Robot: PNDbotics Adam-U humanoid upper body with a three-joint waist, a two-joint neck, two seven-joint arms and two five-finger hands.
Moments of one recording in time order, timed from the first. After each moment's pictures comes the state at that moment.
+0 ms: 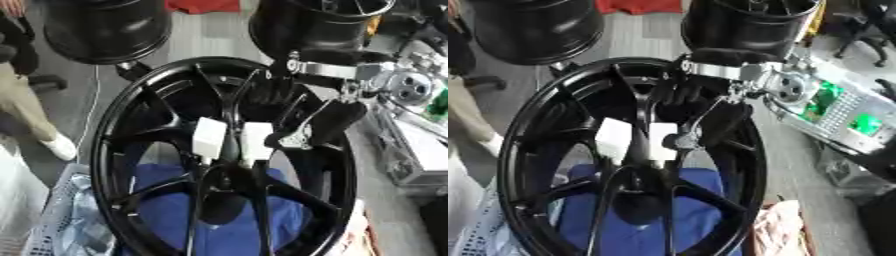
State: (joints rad) left arm -0.23 0.47 -0.01 -1.98 0.28 0.05 0.05; right arm -0.78 -0.90 0.69 -1.99 0.00 0.48 0.39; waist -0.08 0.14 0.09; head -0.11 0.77
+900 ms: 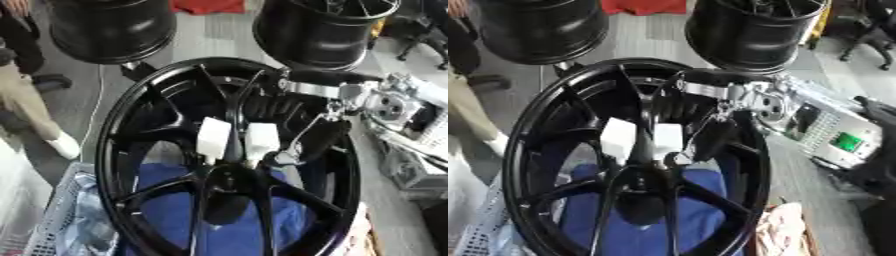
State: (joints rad) left arm -0.23 0.46 -0.01 -1.98 0.28 0.05 0.04; right arm -0.74 -0.86 0.73 -1.99 0.08 0.56 0.37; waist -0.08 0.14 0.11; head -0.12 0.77
